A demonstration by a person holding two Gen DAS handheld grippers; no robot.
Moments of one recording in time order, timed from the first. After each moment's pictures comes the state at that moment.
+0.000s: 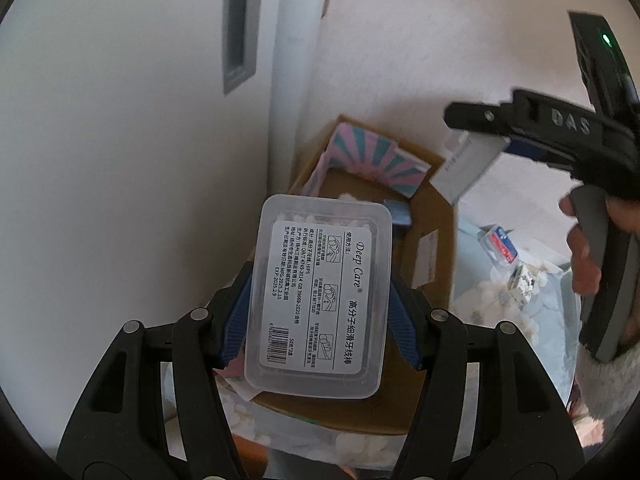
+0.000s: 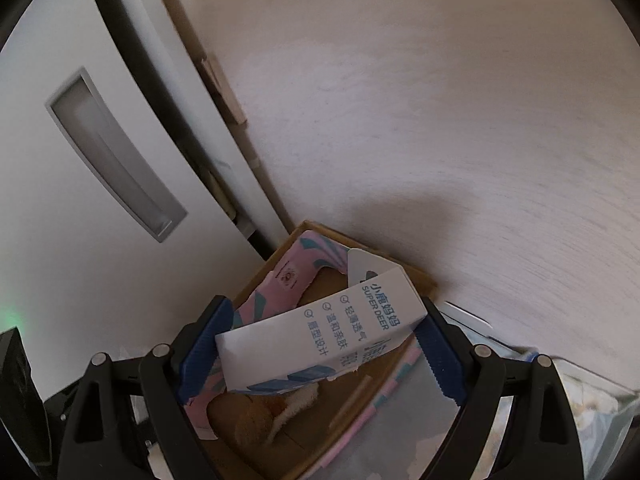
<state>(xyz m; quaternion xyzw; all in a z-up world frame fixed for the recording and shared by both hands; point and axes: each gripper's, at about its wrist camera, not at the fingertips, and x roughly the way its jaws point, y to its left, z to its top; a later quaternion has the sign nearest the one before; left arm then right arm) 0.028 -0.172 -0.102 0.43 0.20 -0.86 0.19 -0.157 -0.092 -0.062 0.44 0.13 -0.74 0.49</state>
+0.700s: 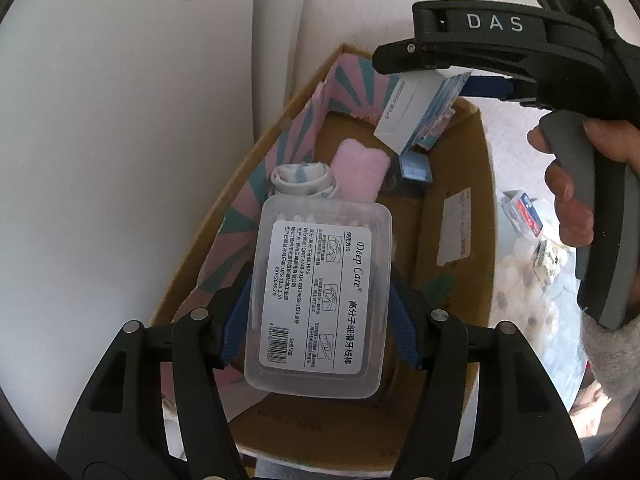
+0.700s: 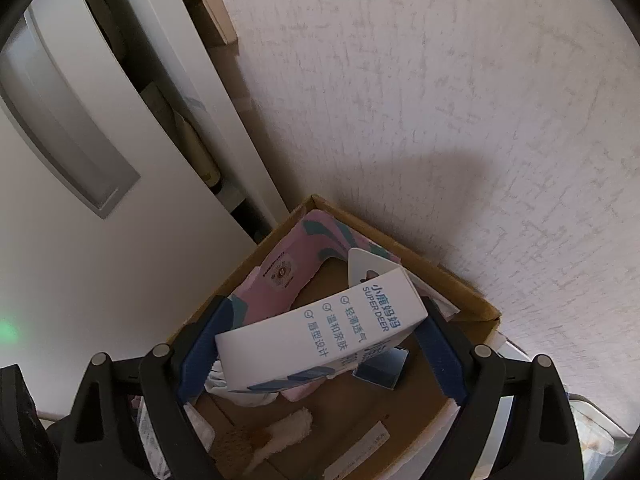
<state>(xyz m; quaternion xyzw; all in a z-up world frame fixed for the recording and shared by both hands) 0.001 -0.163 -0.160 0.49 0.21 -0.83 0.17 -0.166 -0.161 -0.127 0.47 0.20 -0.70 0.50</state>
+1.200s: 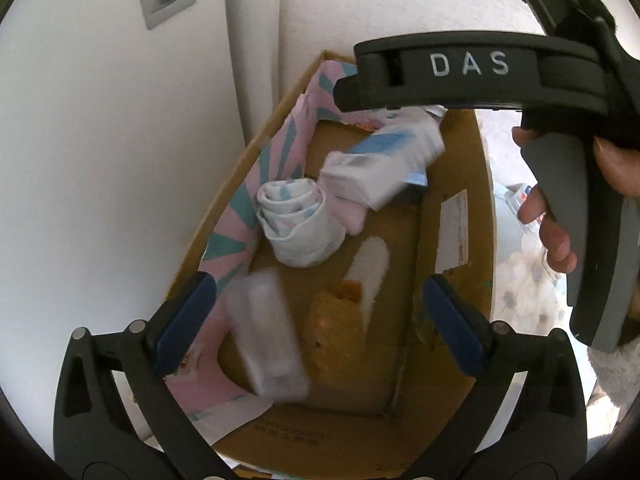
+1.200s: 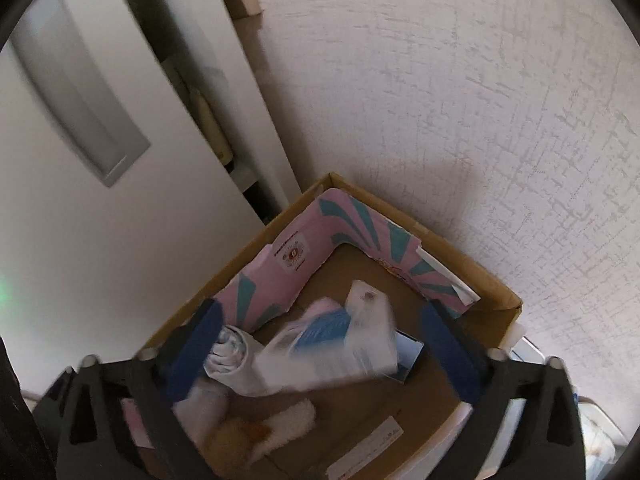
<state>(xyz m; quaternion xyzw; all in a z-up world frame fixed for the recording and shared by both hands) -0.011 -0.143 -0.155 0.50 0.17 -0.83 0.17 -0.156 -0.159 -0.141 0.46 0.21 -0.69 0.52</state>
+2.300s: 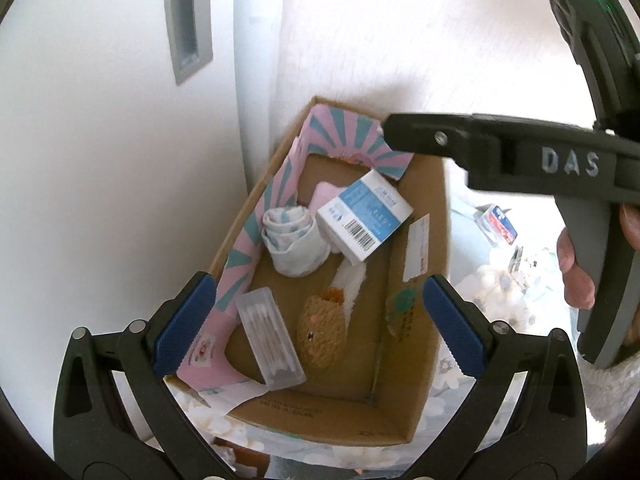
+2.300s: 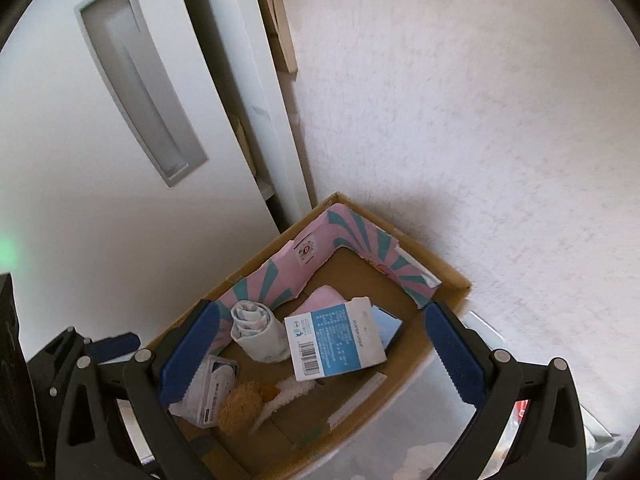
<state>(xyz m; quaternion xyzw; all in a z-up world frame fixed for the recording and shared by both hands) 0.019 -0.153 -0.100 0.45 0.18 -0.86 0.16 -0.131 -0.116 -0.095 0.41 0.21 -0.71 0.52</state>
